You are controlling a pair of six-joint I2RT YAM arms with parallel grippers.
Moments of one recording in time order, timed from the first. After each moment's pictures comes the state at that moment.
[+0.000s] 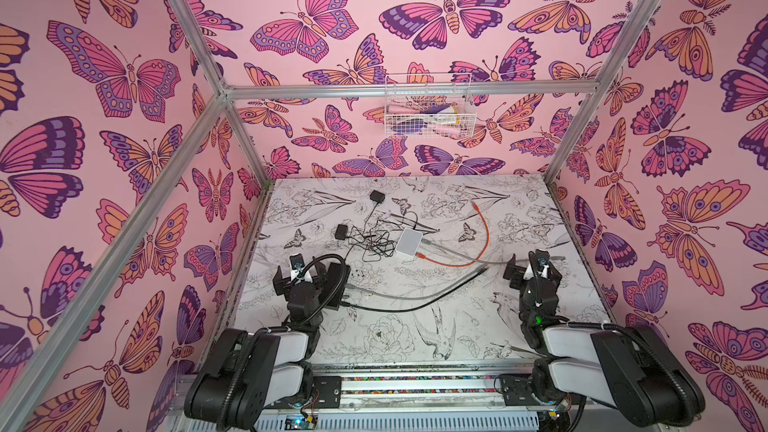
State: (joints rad) left arm -0.17 1.30 0.05 1.10 -0.56 0.04; right arm 0.18 1.27 0.05 1.02 0.53 0.03
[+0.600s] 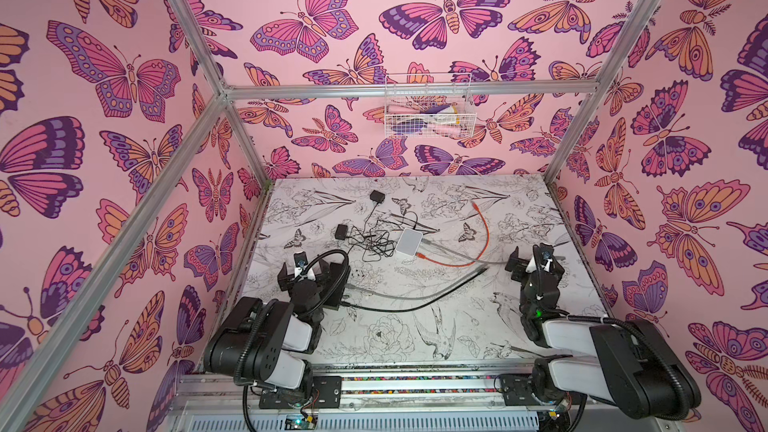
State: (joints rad) left arm -0.16 1.49 0.06 1.29 -0.48 0.04; right arm 0.15 1.29 0.11 1.02 0.51 0.05
